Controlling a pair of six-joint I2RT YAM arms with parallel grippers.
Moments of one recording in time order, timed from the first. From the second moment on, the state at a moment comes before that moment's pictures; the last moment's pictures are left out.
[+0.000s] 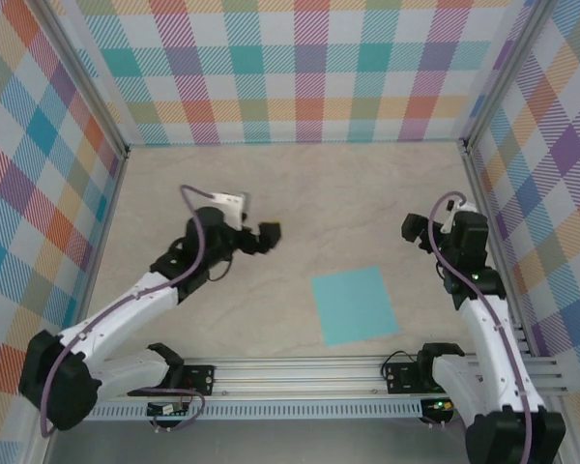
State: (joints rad) left arm -0.68 1.15 0.79 -0.07 0.06 -0.34; right arm -0.01 0.78 0.70 -0.50 -0.03 0.38
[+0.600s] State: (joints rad) left arm -1.18 1.94 1.32 -0.45 0.00 -0.17; right arm -0.01 0.54 0.79 -0.93 0.04 0.48
